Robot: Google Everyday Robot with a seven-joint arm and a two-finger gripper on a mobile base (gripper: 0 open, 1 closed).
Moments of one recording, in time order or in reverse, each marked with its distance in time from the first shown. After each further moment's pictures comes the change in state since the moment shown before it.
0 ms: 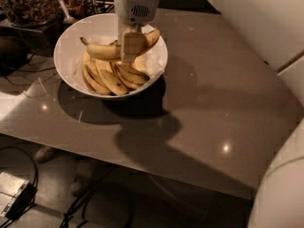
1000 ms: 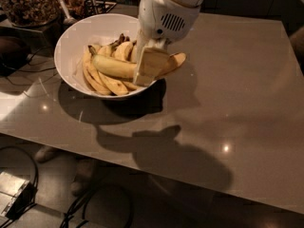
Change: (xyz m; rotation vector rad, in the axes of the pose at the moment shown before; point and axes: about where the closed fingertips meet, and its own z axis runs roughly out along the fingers) arm 0.004 0.105 -0.052 -0.042 -0.106 0.180
